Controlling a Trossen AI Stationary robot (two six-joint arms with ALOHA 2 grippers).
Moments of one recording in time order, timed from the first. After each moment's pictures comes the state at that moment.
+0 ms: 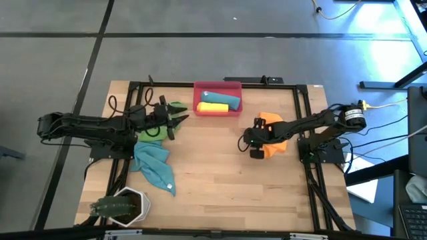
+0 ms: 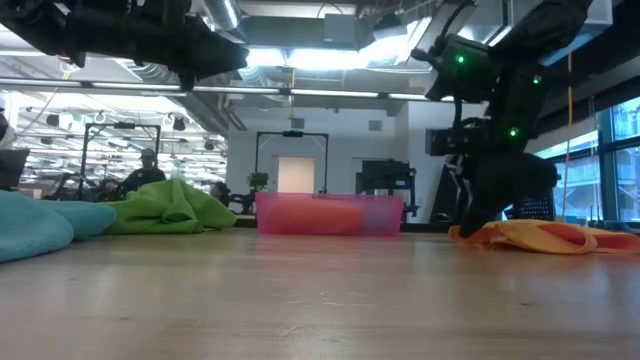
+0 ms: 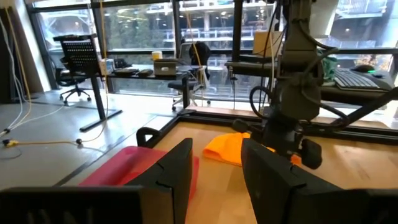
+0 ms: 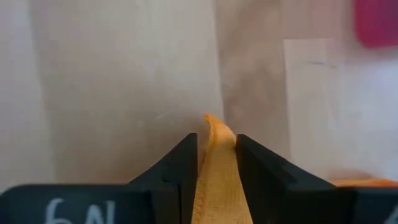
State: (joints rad) left arm 0.18 0.85 0.35 0.51 -0.16 0.01; right arm -0.01 1.54 0.71 -0.41 0.32 0.02
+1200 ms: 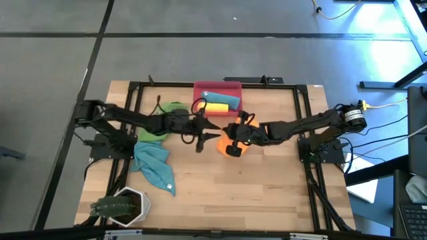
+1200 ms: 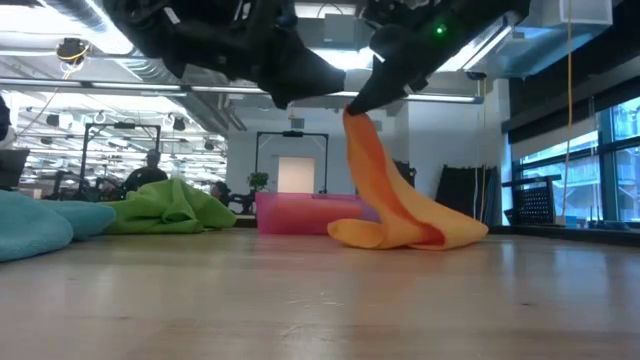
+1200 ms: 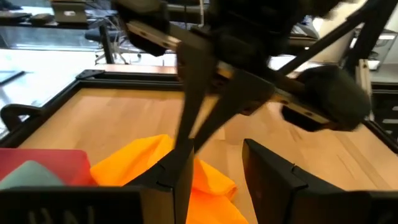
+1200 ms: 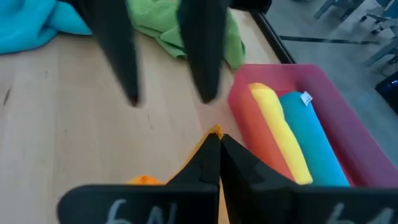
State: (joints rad) left arm 0.10 1.51 0.75 0.55 0.08 -0.02; right arm 0.11 1.54 1.00 -0.12 0.50 0.02
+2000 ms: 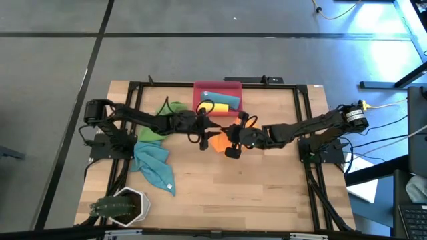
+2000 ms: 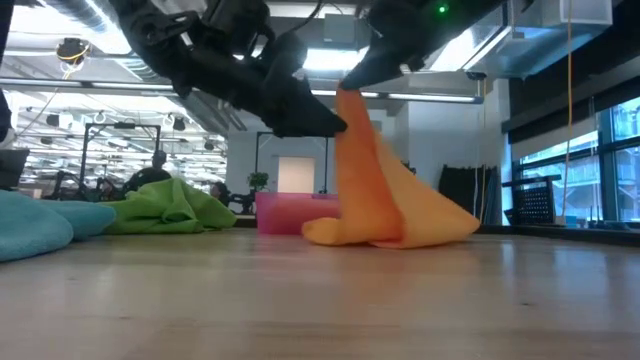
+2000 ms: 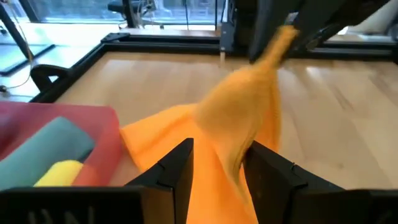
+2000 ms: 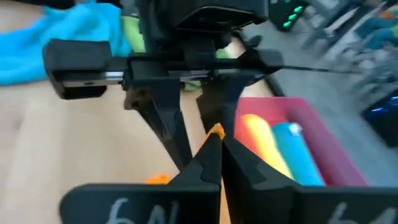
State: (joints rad) left arm 0.13 1.62 0.75 0.54 0.00 0.00; right arm 0.16 1.52 1.00 -0.02 0.60 -0.06
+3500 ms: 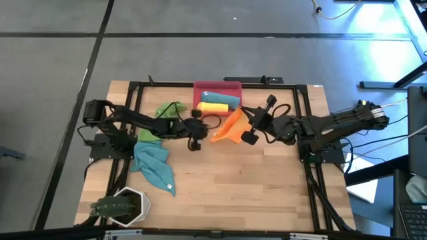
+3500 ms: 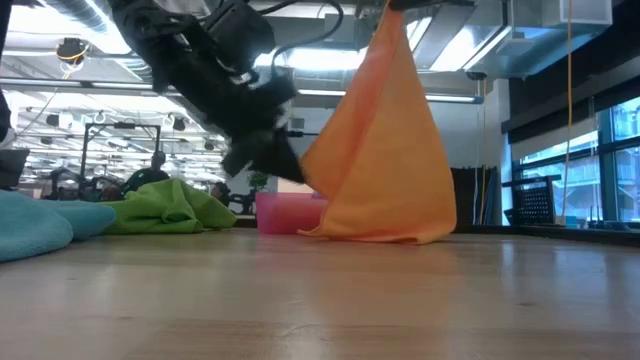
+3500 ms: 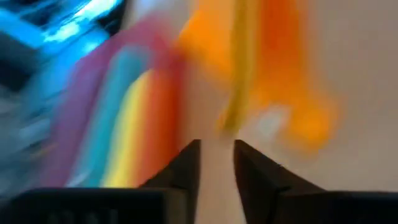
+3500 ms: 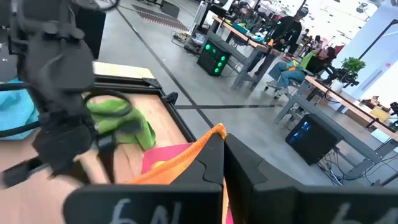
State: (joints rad) left arm 0.06 1.59 0.75 0.16 -0.43 0.44; right arm 0.21 1.20 1.00 -0.04 0.87 -0.22
